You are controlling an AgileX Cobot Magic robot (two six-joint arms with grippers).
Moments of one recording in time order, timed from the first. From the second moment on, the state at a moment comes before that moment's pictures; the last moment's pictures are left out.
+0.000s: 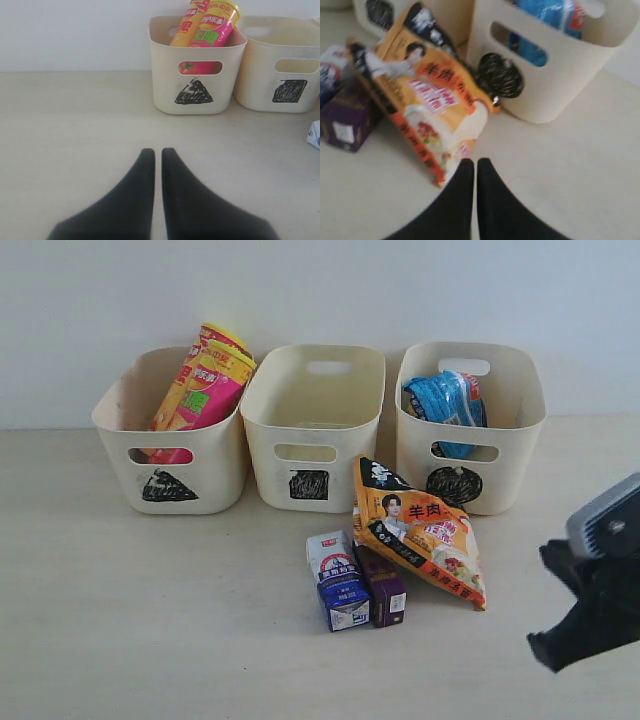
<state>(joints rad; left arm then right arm) -0.07 0.00 0.00 -0.06 0.29 0.02 0.31 1.25 -0.23 -0.12 -0.48 -0.22</state>
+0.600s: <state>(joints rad) -0.07 0.00 0.00 -0.06 0.29 0.02 0.50 1.57 -0.26 -0.09 -0.66 -0.63</state>
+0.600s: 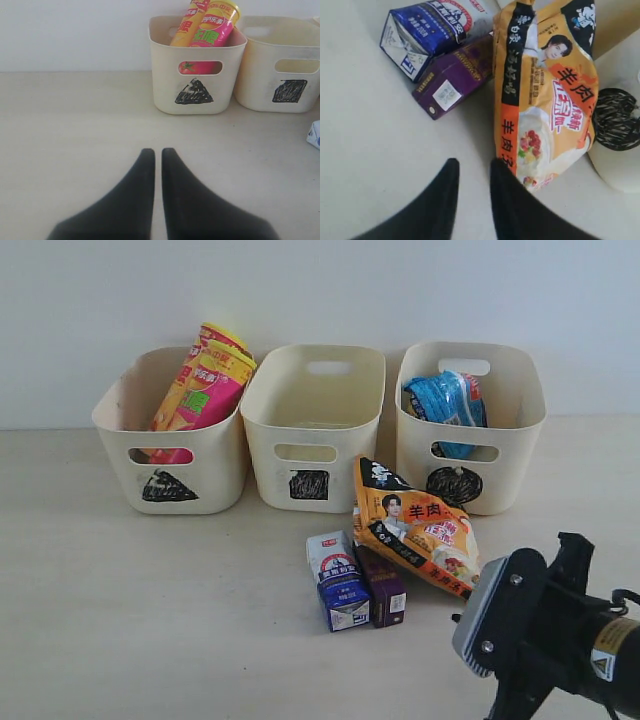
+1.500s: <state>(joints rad) -0.07 0.00 0.00 -0.06 0.29 0.02 0.50 1.82 -0.46 0.24 -0.78 -0.83</state>
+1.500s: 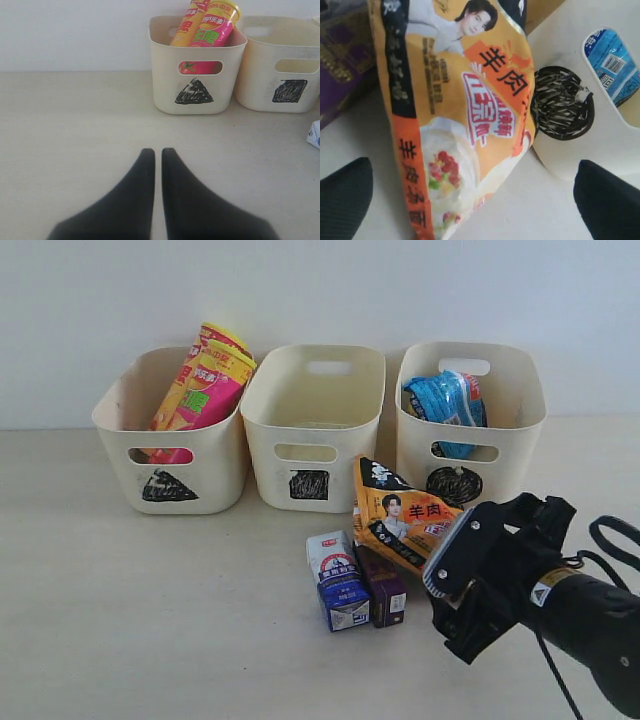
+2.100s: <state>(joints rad) -0.07 0.00 0.00 -0.06 0.29 0.02 0.50 1.98 -0.66 0.24 -0.78 -0.84</state>
